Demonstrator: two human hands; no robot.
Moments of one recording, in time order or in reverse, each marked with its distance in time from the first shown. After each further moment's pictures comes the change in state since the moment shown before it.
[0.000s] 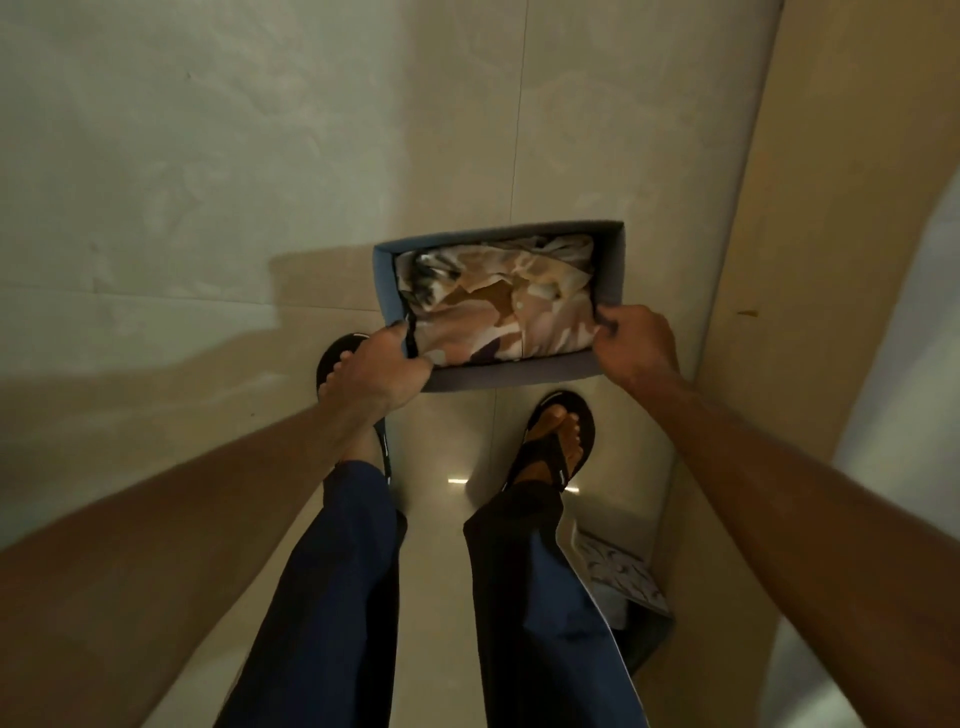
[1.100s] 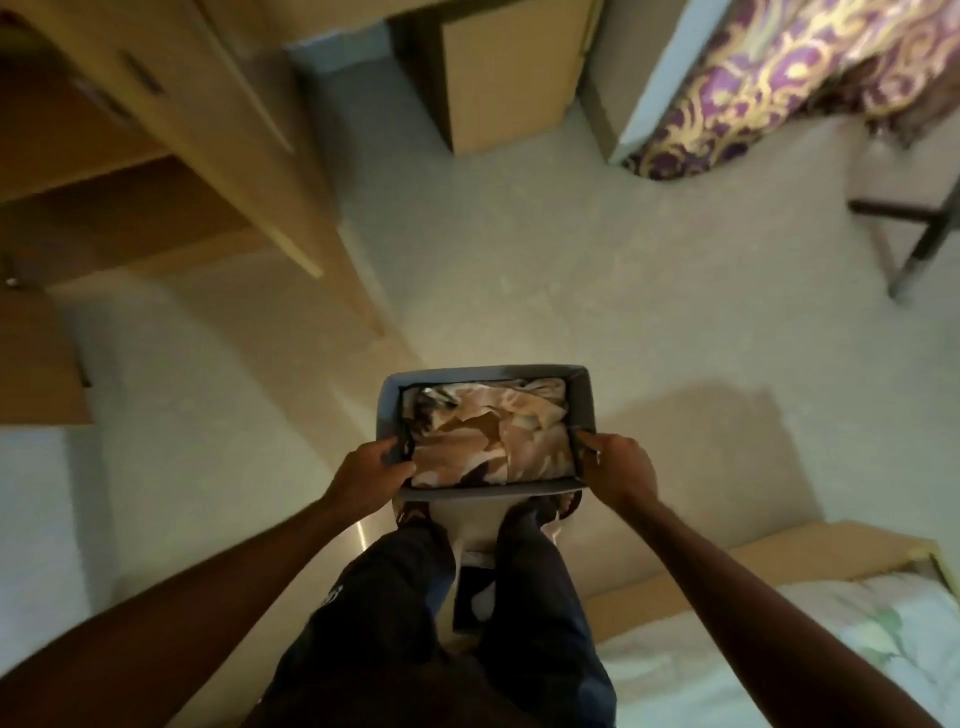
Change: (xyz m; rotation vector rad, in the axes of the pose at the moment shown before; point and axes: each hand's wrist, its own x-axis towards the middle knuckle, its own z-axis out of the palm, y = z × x) left_hand -0.666 -0.243 -0.002 -1.151 0.430 -0.380; right_hand -0.528 -0.261 -0.126 -0.936 -0.248 -1.007
